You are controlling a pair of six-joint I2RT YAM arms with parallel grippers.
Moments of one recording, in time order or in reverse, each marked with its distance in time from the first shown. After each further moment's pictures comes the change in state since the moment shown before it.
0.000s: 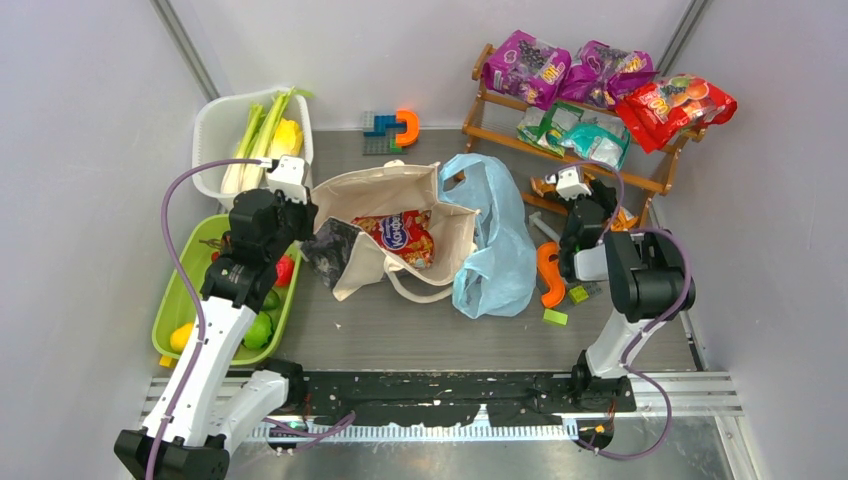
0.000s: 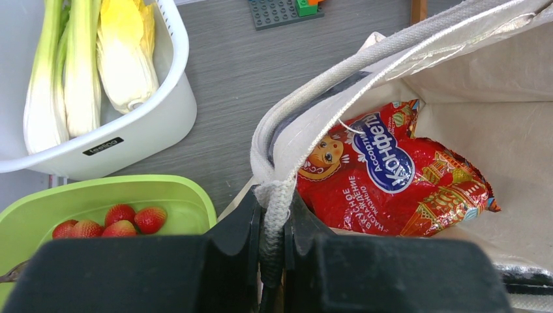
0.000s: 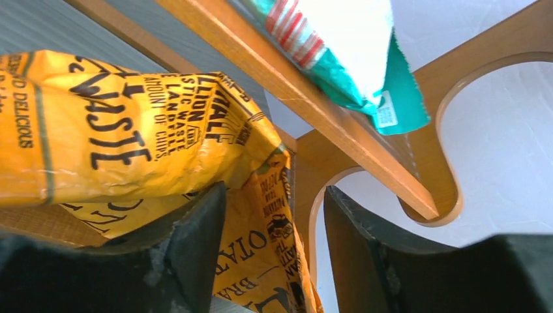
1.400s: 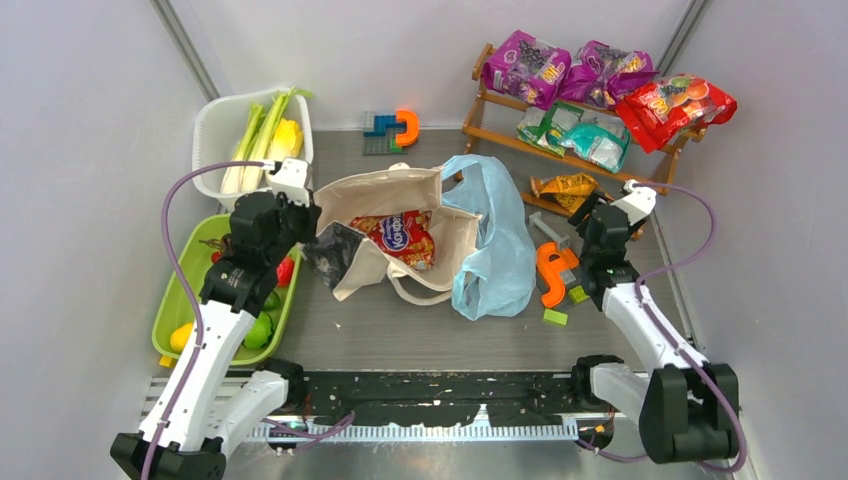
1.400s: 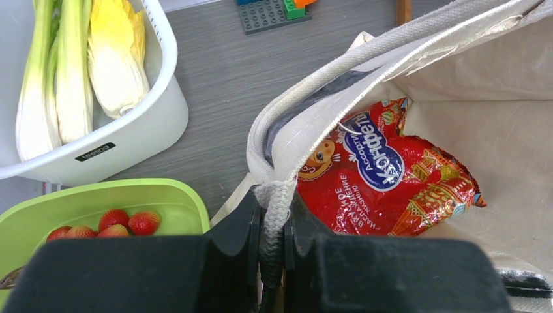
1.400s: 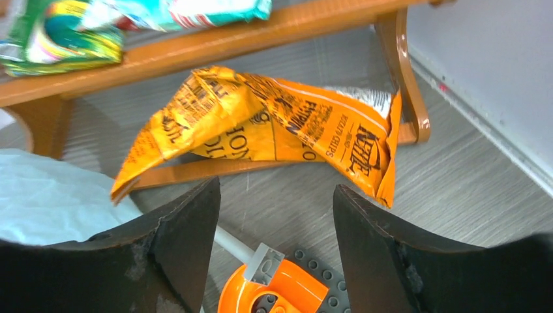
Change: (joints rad) left arm -0.032 -0.020 0.000 -0.007 -0.001 0.001; right arm 0.025 -0.783 -0.029 -0.990 0.018 1.145
